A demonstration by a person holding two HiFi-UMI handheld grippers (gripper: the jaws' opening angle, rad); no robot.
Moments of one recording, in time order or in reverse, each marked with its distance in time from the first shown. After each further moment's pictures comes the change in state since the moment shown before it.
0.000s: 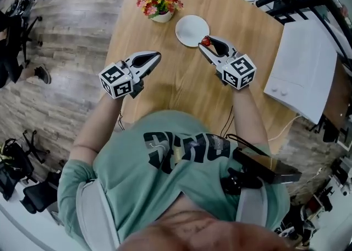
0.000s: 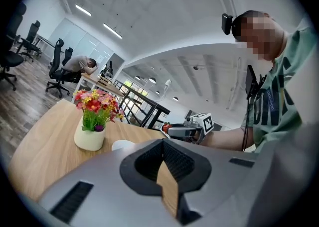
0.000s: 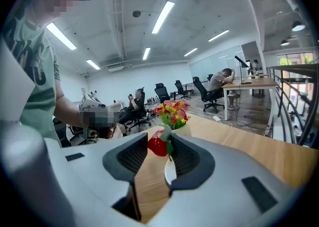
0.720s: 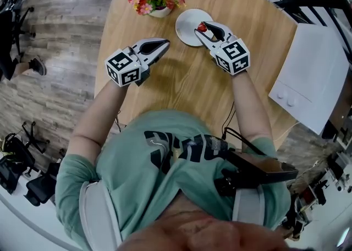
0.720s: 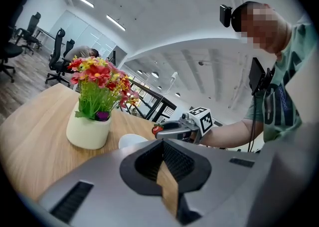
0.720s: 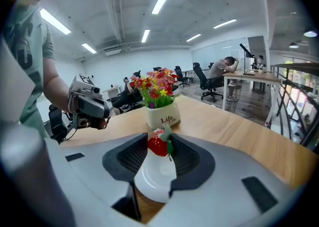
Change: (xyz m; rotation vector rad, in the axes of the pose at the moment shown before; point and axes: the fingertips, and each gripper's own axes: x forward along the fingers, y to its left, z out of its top) left arm 0.067 0.071 -0.030 -0.039 0.061 0.000; right arm 0.080 -0.066 -0.061 -0.045 0.184 -0.020
